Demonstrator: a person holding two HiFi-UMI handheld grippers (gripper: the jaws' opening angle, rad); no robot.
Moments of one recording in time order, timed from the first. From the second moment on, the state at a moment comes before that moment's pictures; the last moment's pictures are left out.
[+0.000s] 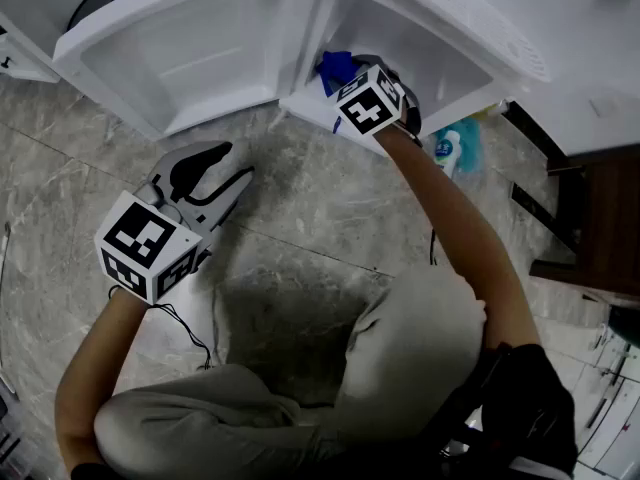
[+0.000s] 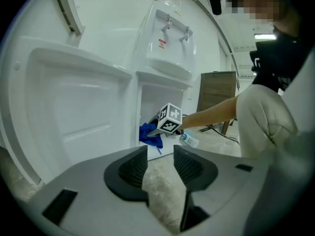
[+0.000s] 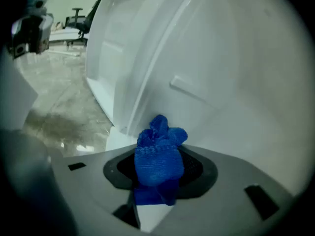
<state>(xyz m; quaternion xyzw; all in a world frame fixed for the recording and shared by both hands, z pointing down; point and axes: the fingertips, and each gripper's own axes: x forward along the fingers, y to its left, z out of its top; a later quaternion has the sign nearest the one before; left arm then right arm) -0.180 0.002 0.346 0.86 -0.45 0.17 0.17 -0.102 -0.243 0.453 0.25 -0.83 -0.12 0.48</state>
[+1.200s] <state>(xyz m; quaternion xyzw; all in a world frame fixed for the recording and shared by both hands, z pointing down) -0.193 0.002 0.339 0.85 -0.46 0.12 0.20 -0.106 -0.335 0.489 0.32 -0.78 -0.21 0.49</state>
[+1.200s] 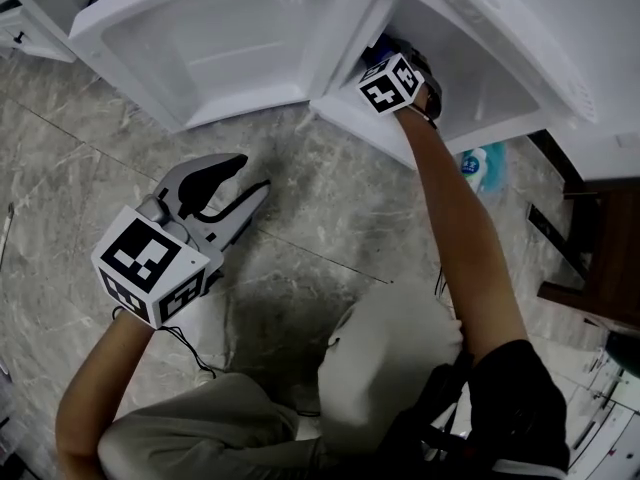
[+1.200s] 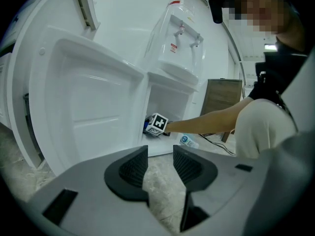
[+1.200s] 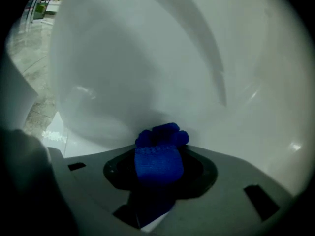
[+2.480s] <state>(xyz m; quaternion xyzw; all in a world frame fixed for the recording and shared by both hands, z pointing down) -0.156 -0.002 0.301 0.87 -0.45 0.07 0.19 -0.091 -0.315 0.241 0.52 -0.83 -0.11 -0.14</state>
